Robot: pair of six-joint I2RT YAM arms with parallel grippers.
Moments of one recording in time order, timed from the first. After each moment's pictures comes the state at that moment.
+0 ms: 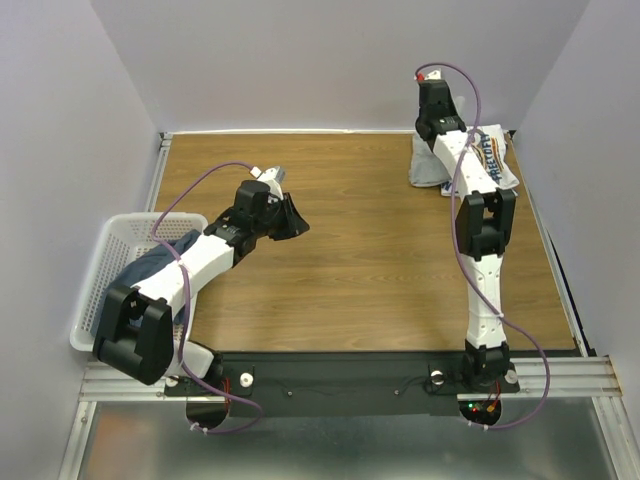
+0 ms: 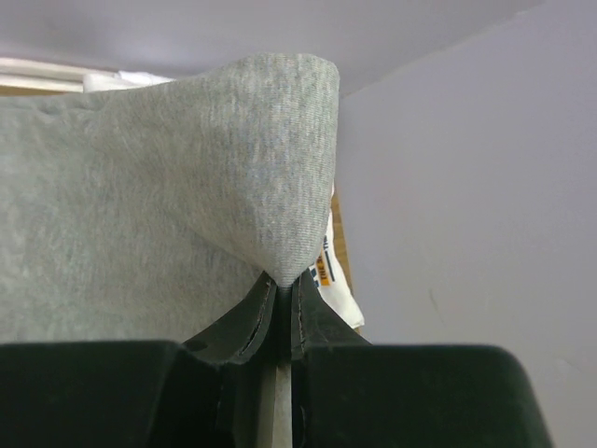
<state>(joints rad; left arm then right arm) -0.45 1.35 0.89 -0.10 0.24 -0.57 0.16 2.42 2.35 -0.44 0.77 -0.46</state>
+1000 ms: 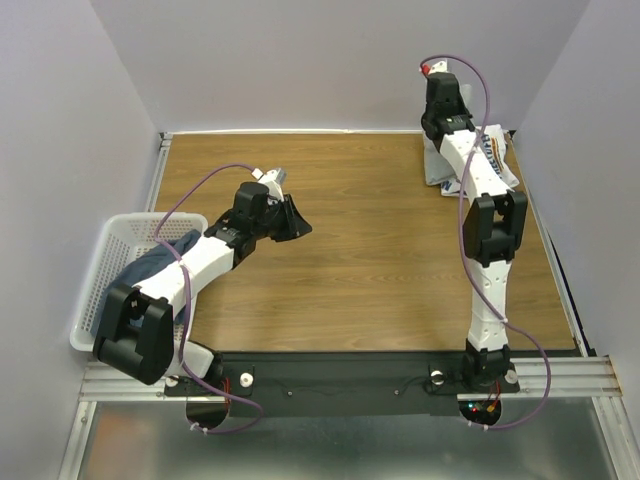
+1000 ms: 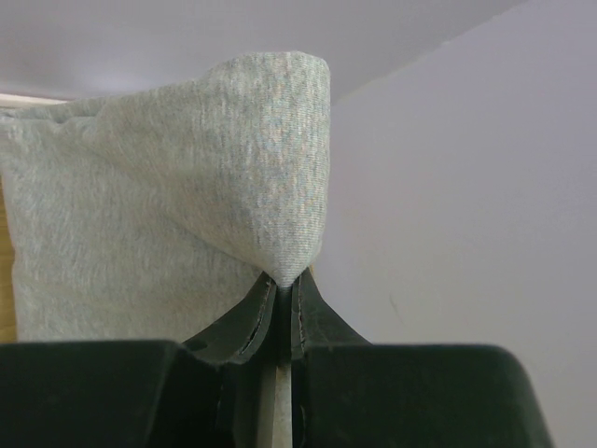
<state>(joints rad) -0.44 1.35 0.86 -0.05 0.30 -0.59 0.16 2.29 2.22 -0.33 0.77 -0.53</state>
